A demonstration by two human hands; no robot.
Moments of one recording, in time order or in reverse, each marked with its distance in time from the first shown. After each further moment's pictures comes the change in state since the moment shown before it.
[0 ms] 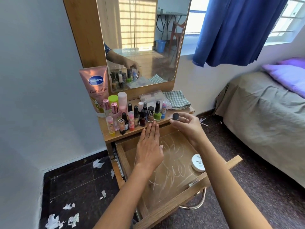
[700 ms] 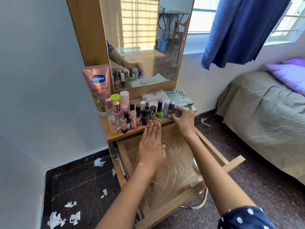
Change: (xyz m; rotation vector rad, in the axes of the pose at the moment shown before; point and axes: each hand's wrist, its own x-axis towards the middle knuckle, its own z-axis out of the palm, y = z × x) left_hand 0.001 0.001 0.003 0.013 -0.009 -0.015; right_hand 0.037 0.006 0.028 -0.580 0.245 -0.354
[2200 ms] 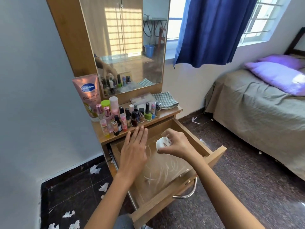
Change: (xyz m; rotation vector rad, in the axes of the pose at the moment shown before) left_hand -0.038 -0.020 -0.028 -0.036 0.169 0.143; right_hand -0.096 -0.020 -0.054 -0.303 -0.425 0.077
